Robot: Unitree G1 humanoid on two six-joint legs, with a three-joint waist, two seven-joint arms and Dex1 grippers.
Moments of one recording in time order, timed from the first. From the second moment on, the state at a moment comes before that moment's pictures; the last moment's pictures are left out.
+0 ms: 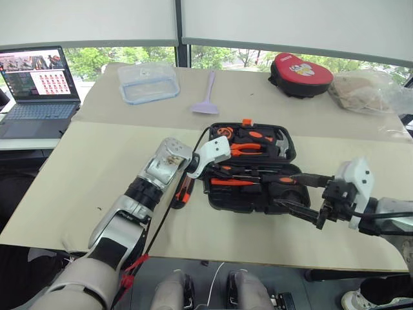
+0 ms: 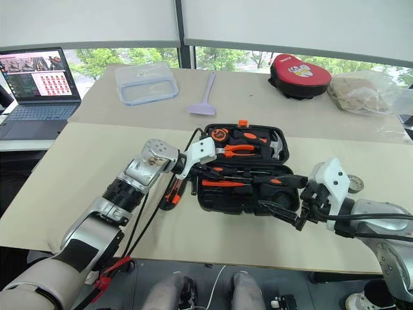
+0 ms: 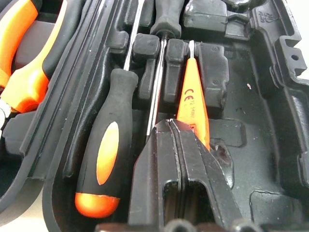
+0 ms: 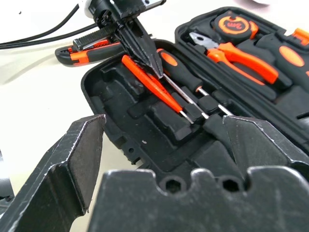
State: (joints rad) left arm -0.95 0.26 -0.37 0.49 -0.02 0.44 -1.20; right arm 0.04 -0.87 -0.33 -0.56 0.67 0.66 0.83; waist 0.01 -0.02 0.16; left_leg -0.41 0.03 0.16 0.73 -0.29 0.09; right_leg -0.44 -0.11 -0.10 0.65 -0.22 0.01
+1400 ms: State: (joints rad) left arm -0.85 0.29 -0.39 0.41 -0.03 0.34 -1.20; right arm 0.02 -0.87 -0.32 -0.54 0.67 0.66 0.83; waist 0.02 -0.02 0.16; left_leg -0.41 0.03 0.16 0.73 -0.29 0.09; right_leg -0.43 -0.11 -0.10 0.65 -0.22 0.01
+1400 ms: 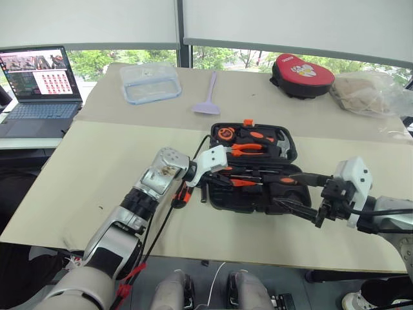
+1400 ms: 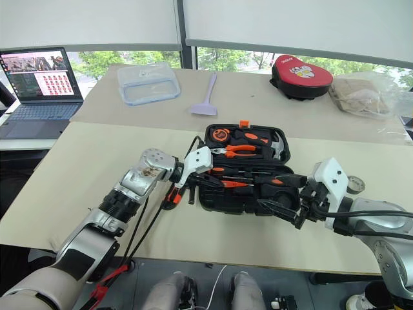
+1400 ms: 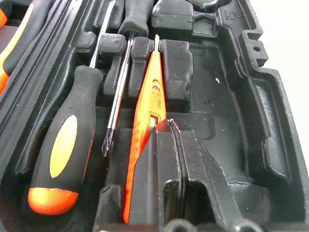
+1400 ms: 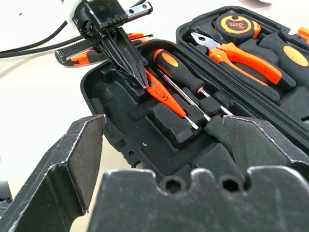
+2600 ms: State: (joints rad) left arm -0.86 0.26 -0.33 0.51 -0.04 0.23 -1.15; right arm 0.02 -0.86 -0.32 -0.54 0.65 0.66 0.84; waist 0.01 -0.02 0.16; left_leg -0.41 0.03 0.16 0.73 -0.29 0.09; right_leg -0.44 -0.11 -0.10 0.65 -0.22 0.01
